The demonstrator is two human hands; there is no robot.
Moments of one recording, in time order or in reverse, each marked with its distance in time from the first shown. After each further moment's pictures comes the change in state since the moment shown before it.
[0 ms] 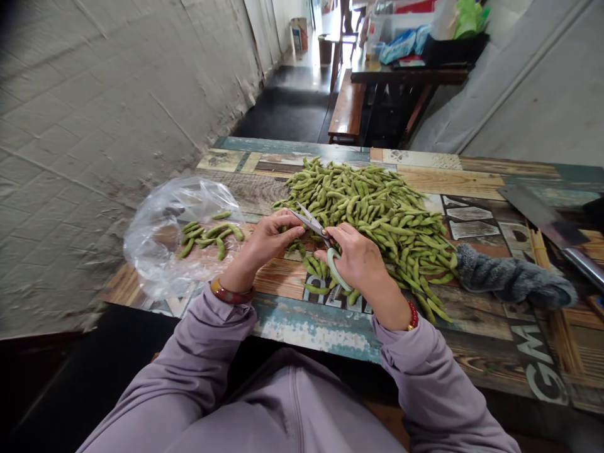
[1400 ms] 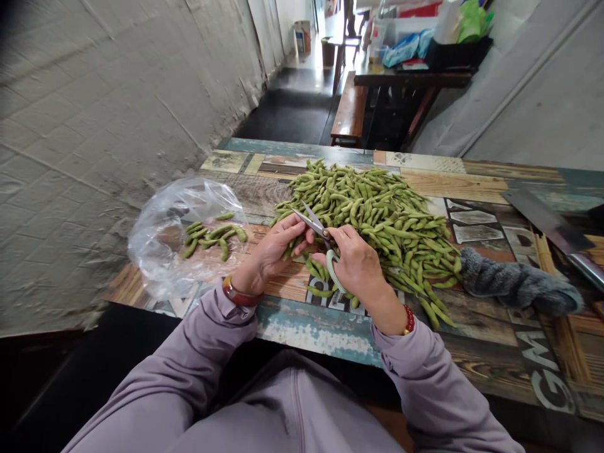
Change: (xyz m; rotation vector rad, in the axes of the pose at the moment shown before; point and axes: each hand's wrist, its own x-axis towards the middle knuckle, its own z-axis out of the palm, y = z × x) left_hand -0.006 0.007 0.019 -0.829 -0.090 -0.351; right_hand -0.002 -0.002 0.015 0.055 0.070 0.021
